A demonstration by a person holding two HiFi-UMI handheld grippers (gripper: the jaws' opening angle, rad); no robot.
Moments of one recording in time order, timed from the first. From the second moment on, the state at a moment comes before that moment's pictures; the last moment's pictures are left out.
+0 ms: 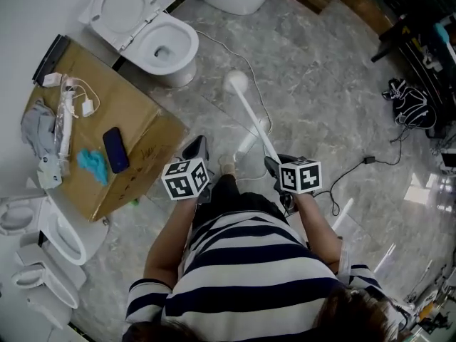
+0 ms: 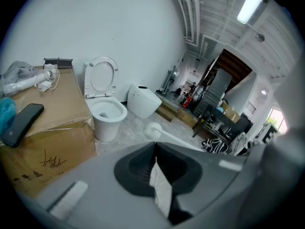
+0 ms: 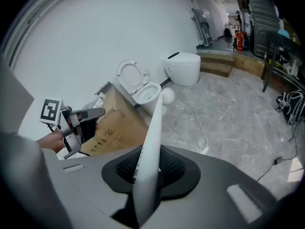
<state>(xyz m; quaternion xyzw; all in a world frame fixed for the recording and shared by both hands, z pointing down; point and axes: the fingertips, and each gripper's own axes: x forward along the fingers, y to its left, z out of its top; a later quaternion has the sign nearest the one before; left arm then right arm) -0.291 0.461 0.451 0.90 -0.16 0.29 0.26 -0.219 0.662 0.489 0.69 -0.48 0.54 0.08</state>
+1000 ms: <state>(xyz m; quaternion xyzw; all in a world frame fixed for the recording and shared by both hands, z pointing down) -0.153 0.371 0.443 0.86 -0.30 0.28 0.30 -0.015 0.528 0.472 0.59 -0.61 0.50 0.15</state>
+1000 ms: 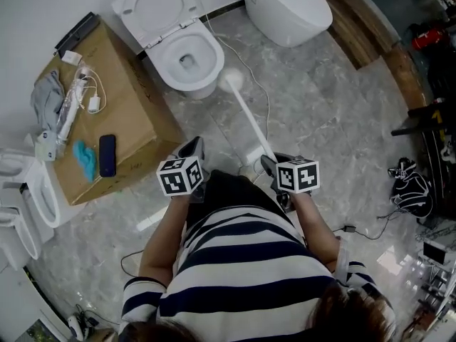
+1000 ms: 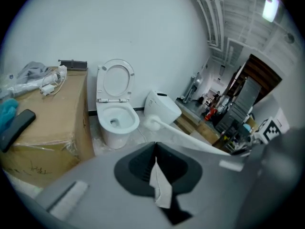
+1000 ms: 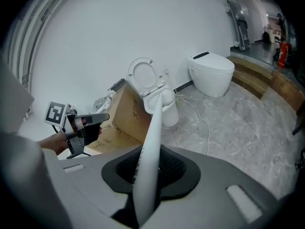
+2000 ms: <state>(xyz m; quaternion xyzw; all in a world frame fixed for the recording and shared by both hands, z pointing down) -0.106 0.220 0.478 0.81 -0.42 0.24 0.34 0.037 0.327 0.505 0.47 -0.69 0.49 0.25</state>
